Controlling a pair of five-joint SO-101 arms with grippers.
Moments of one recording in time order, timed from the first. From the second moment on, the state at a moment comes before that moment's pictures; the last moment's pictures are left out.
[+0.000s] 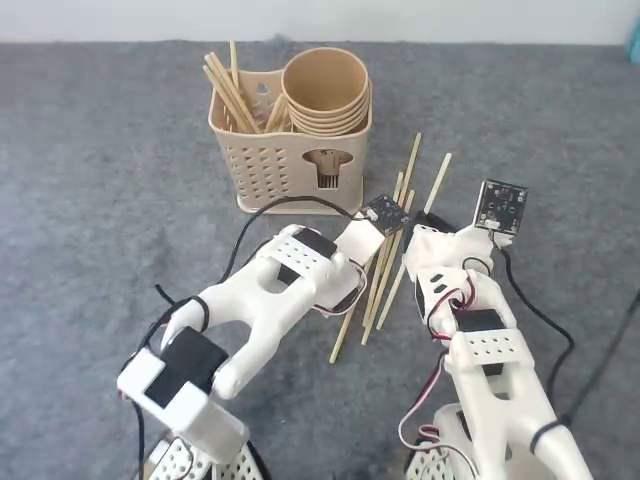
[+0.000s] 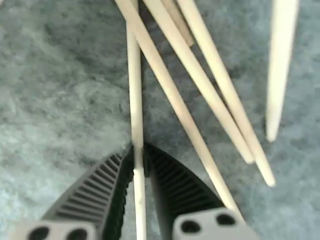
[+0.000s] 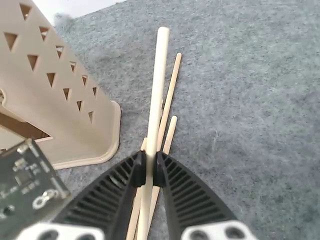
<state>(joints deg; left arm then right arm) 27.5 6.7 34.9 54.9 -9.7 -9.6 -40.1 76.3 4.8 -20.5</state>
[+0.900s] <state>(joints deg) 18.6 -59.6 64.3 59.4 -12.7 -9.6 -40.1 76.3 4.8 -20.5</state>
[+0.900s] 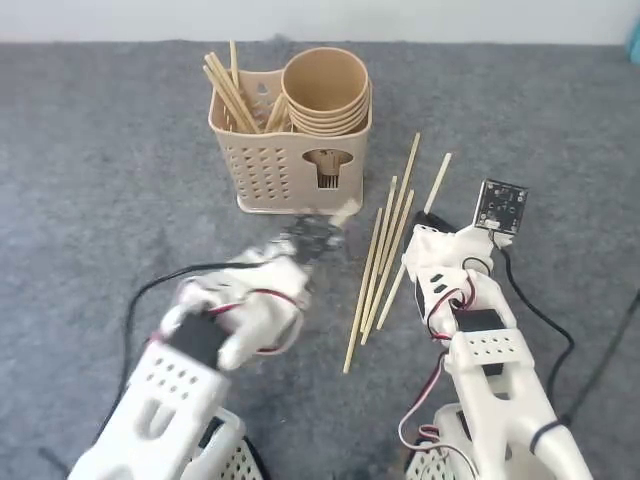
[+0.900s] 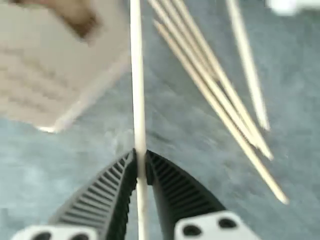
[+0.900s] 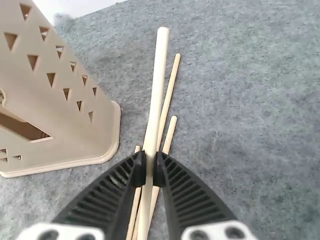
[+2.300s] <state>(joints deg) 12.1 -103.3 88.7 -19.7 -13.1 -9.8 -40.1 77.3 4.7 -20.5</state>
